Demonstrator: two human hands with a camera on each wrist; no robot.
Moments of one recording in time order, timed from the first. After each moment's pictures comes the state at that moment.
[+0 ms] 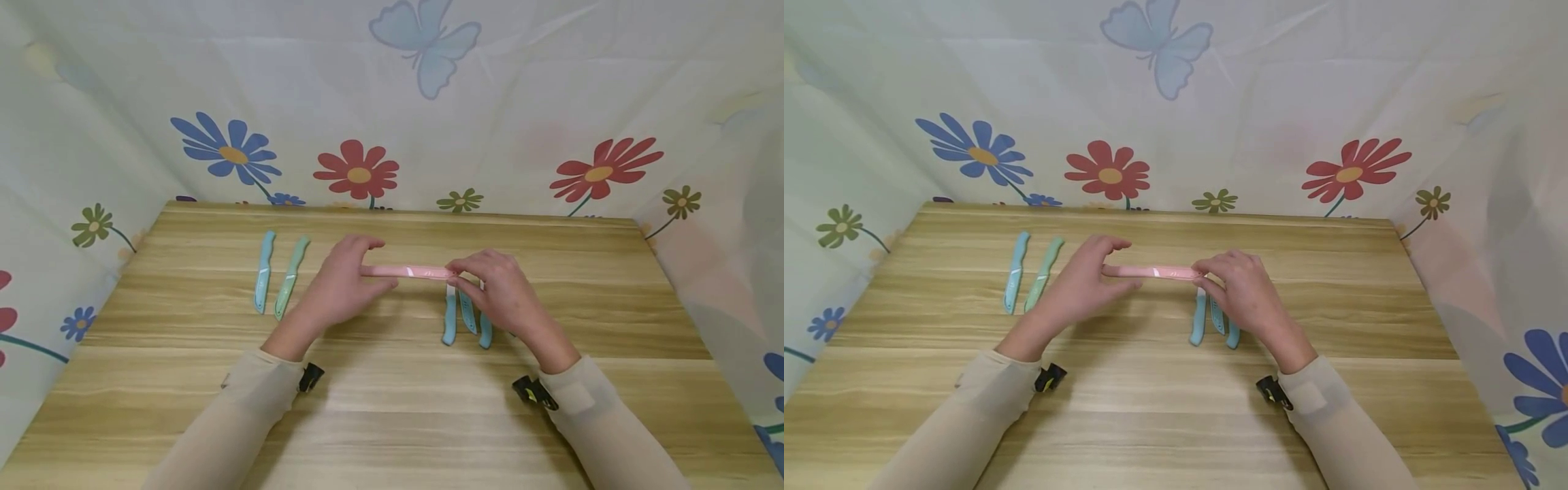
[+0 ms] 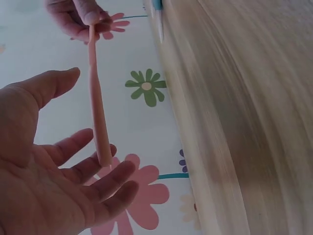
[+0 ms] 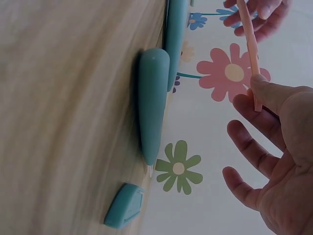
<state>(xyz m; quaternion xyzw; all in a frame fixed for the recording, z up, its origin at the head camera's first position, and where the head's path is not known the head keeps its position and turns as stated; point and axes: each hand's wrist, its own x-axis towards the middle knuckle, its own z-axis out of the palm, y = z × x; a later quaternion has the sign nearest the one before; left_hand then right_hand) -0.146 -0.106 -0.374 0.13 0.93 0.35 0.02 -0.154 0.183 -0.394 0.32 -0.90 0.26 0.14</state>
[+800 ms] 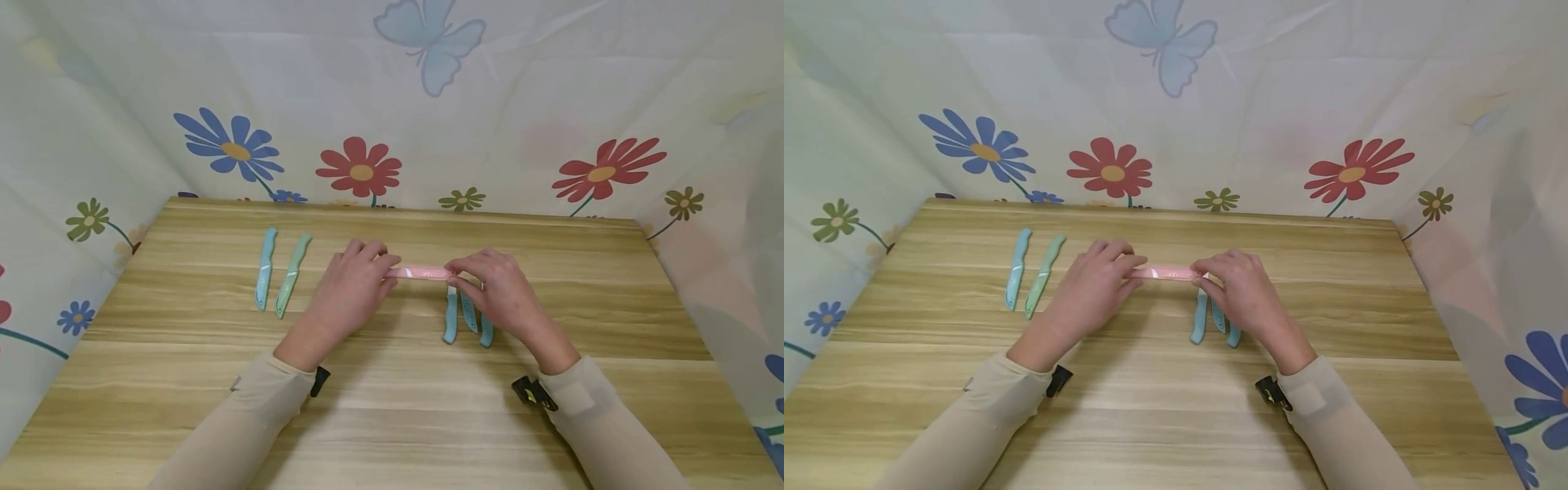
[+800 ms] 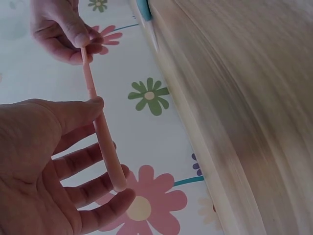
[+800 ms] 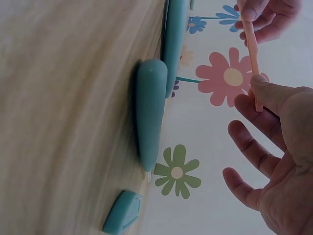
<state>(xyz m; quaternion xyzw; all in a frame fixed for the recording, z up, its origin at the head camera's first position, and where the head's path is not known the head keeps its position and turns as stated) -0.131 -0.090 -0.375 0.22 0.96 0.12 -0.10 -0.152 0.179 -0.392 0.33 -0.89 0.26 0.15</state>
